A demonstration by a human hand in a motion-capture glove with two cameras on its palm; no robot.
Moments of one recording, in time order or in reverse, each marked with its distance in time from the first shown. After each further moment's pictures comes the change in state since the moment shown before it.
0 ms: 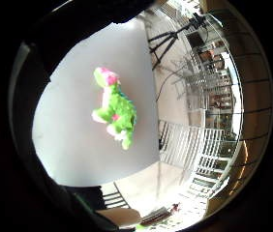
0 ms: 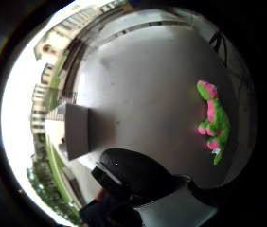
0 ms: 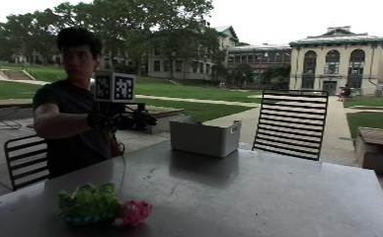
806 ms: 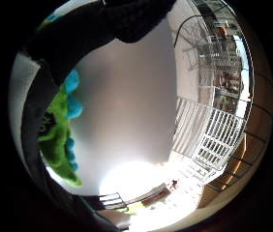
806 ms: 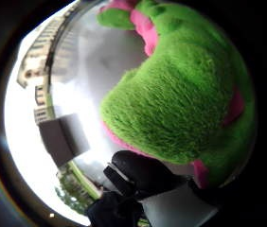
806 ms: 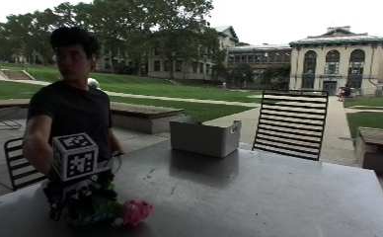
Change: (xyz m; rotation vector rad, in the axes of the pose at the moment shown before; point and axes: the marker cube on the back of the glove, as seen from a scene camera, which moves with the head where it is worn) arm 0.118 0.031 0.184 -0.284 -0.096 0.163
